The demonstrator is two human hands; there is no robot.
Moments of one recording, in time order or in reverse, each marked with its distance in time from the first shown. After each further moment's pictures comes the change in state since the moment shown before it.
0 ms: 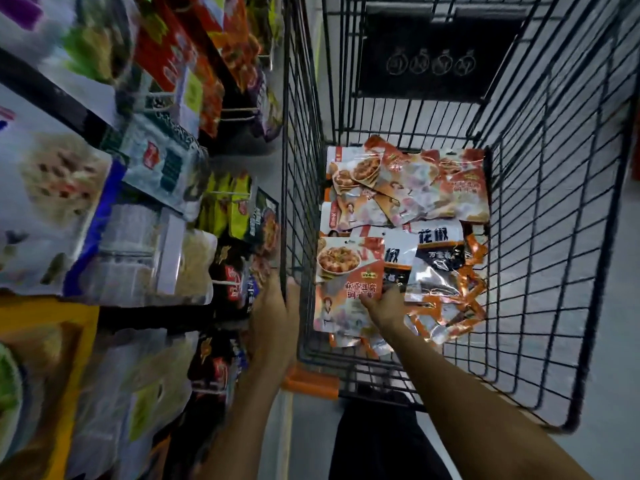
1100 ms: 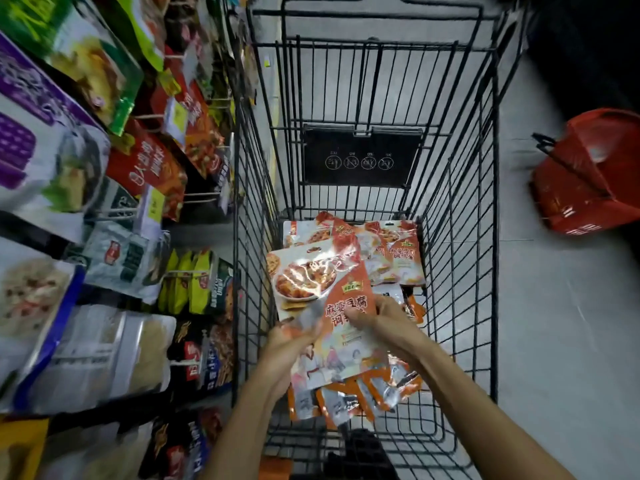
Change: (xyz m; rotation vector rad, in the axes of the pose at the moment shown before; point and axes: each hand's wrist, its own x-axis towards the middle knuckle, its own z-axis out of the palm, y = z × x) left_hand 0.043 0.082 0.038 -0.796 -0.552 -0.453; right_hand -0.039 -0.111 -0.148 0.267 -0.455 -0.257
